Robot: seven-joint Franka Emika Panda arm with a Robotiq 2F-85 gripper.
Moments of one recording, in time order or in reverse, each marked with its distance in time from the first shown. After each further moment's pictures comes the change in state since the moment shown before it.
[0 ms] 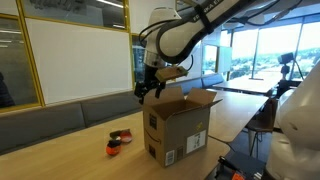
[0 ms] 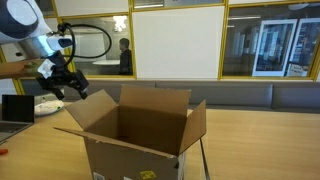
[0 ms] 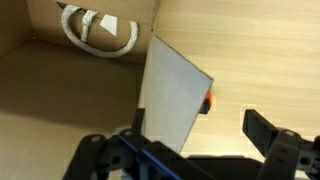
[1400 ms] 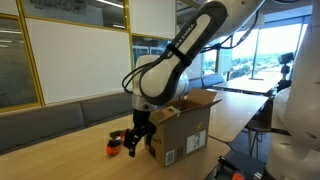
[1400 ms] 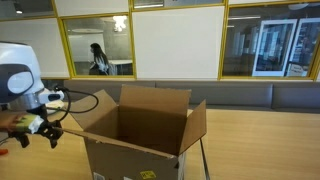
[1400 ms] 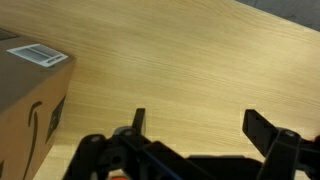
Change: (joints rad) arm 0.184 0.325 0.008 -0.064 0.308 0.174 -0.236
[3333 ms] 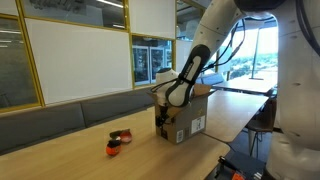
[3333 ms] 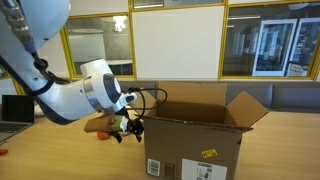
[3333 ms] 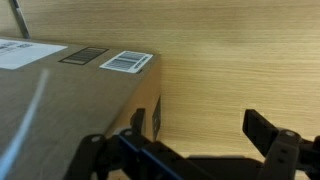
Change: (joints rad) arm -0.188 0.244 -0.375 0.140 -0.740 0.115 0.375
